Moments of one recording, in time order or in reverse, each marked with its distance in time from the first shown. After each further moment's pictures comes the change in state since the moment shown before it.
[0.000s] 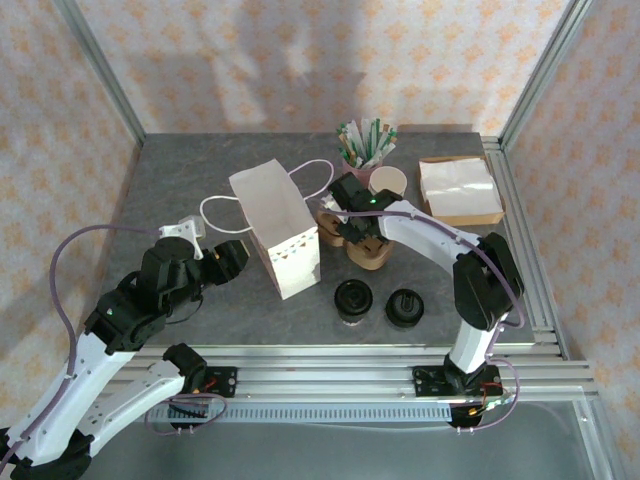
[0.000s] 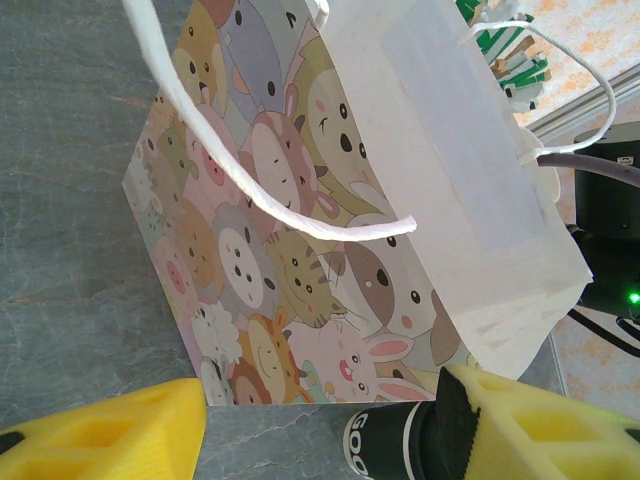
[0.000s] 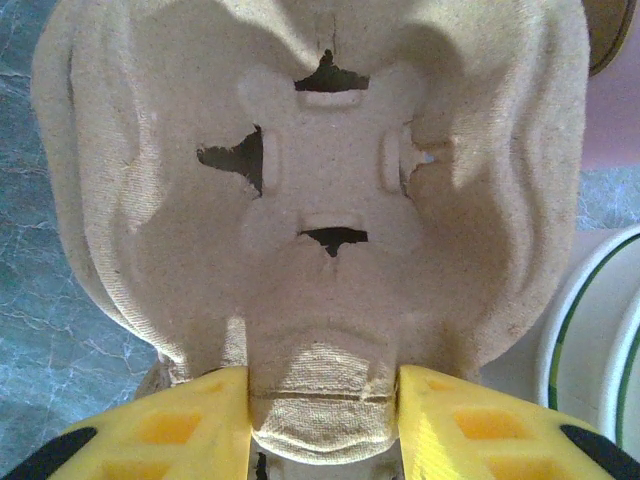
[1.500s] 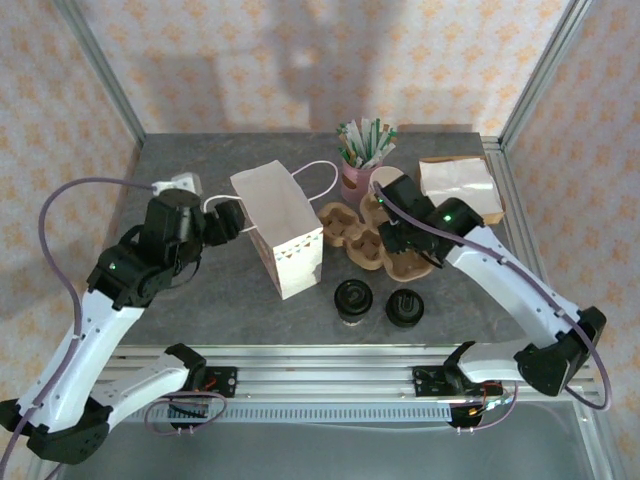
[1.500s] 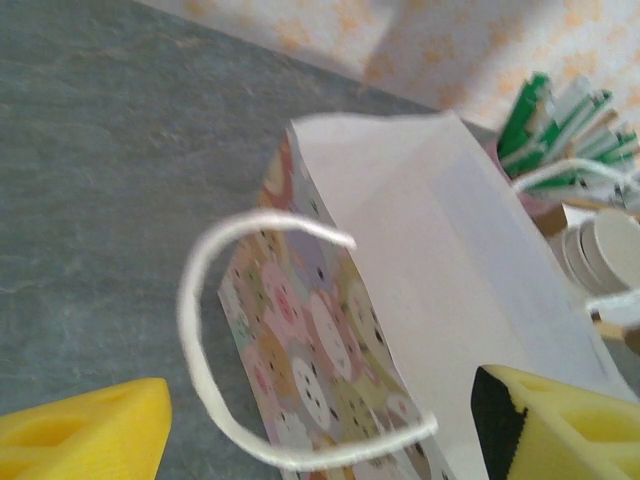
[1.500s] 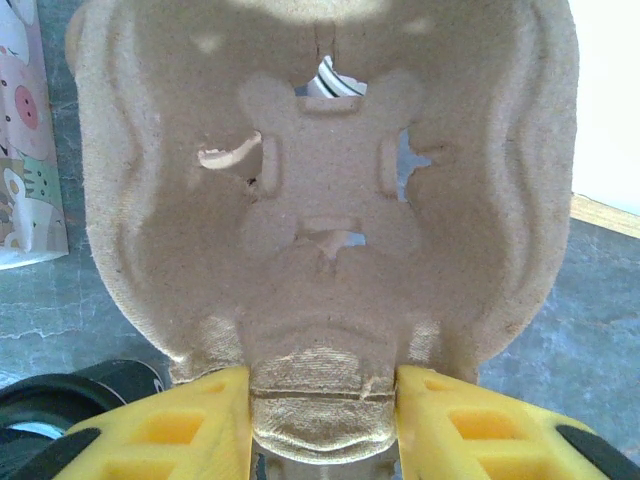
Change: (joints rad) left arm 0.125 0.283 0.353 -0.110 -0.143 0.196; right arm 0.013 -0.483 0.008 -0.450 0.045 0.505
